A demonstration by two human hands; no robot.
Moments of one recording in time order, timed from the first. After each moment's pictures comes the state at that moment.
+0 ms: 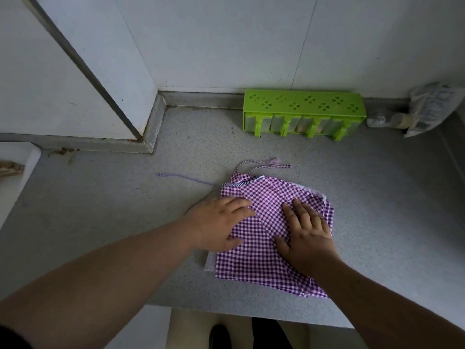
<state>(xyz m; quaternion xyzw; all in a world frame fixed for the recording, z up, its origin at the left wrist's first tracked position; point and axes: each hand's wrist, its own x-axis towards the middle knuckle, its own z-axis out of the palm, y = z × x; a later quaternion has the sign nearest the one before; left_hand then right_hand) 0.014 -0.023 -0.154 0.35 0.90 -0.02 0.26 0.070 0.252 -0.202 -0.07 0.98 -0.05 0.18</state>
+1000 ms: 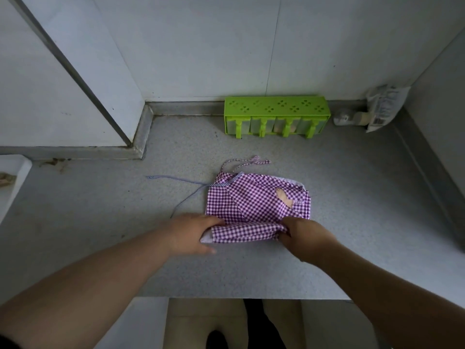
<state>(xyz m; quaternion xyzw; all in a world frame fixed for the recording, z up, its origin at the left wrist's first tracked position) 0.055 -0.051 -0.144 0.27 0.89 0.03 0.38 0.093 0.263 -0.119 -0.02 0.94 -0.17 0.30</state>
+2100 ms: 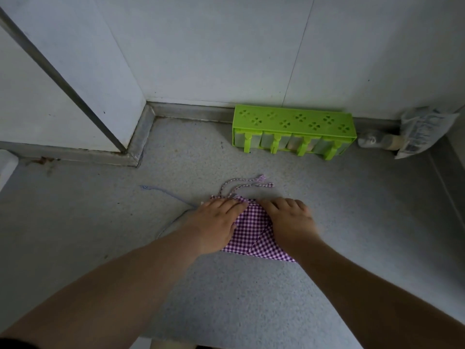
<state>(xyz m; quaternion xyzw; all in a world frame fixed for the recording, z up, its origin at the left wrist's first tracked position) -0.021 0.009 -0.190 0.26 0.95 0.03 0.16 -0.021 0.240 -0.157 -0.13 0.97 -0.04 0.19</state>
